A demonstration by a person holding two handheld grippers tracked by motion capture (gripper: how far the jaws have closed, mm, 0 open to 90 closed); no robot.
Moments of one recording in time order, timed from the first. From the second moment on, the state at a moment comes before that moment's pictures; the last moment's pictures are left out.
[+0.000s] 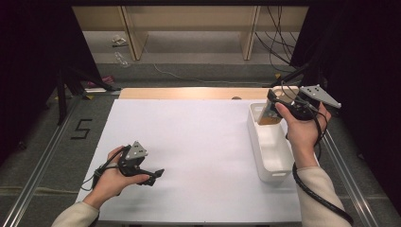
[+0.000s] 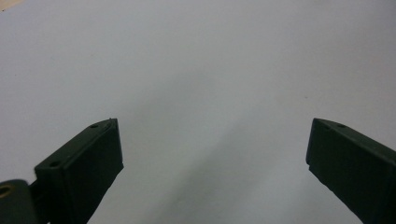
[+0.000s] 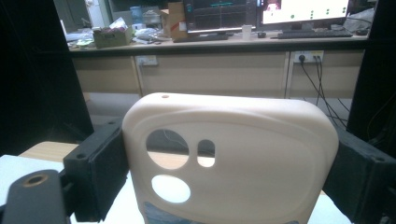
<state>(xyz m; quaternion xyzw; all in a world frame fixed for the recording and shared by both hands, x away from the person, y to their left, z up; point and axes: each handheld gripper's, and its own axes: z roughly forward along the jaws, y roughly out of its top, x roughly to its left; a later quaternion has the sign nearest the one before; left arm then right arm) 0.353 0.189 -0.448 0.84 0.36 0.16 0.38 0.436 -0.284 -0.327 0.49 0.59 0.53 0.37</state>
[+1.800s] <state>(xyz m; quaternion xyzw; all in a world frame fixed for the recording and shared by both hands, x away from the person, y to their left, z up) 0.354 0.189 -0.446 0.84 0.36 0.17 0.38 0.460 -0.282 -0.327 0.50 0.59 0.51 0.36</state>
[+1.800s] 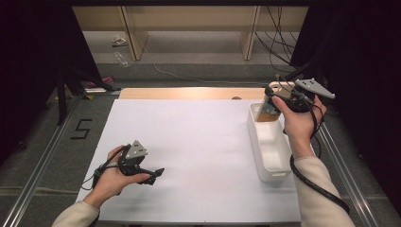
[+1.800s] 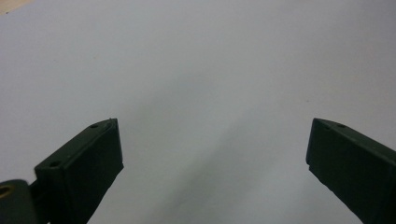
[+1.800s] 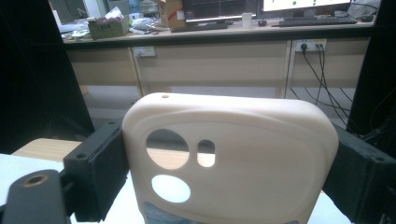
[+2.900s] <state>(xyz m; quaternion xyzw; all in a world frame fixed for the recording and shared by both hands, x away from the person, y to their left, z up) 0.355 0.189 -0.446 0.84 0.36 0.16 0.38 0.476 -0.275 -0.323 0.50 0.60 0.50 0.36</state>
